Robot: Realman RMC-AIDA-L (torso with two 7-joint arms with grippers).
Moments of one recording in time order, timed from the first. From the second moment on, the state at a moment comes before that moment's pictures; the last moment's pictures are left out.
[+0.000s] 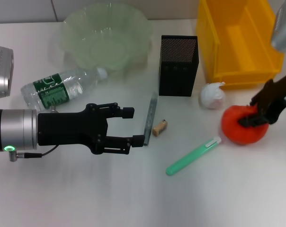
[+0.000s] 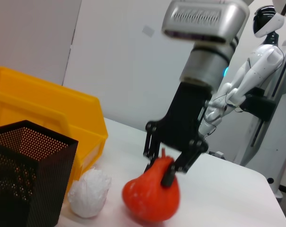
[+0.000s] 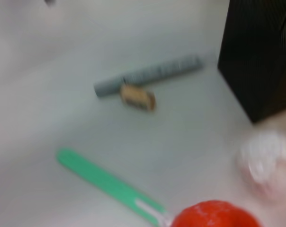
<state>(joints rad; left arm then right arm) -0.49 -1.99 1.21 0.53 1.58 1.54 -1.31 0.76 2.06 -0.94 -1.06 -2.69 -1.70 1.91</state>
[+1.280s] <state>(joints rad) -0.46 -2.00 1.17 0.53 1.58 1.56 -1.29 0.90 2.08 -1.00 -0.76 -1.72 -0.97 1.67</state>
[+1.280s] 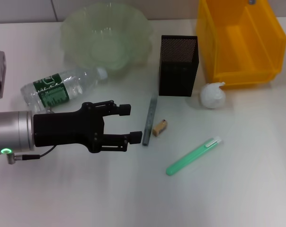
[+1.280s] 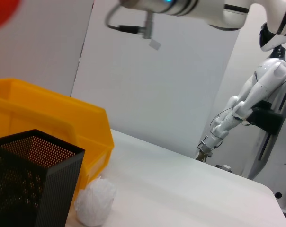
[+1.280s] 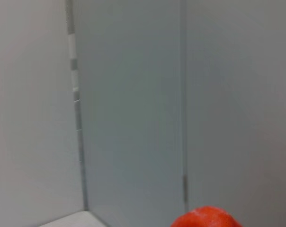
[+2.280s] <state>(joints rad) -0.47 -2.02 1.17 0.54 1.57 1.56 -1.28 1.20 2.09 -1.00 -0.44 -1.60 -0.71 1.48</state>
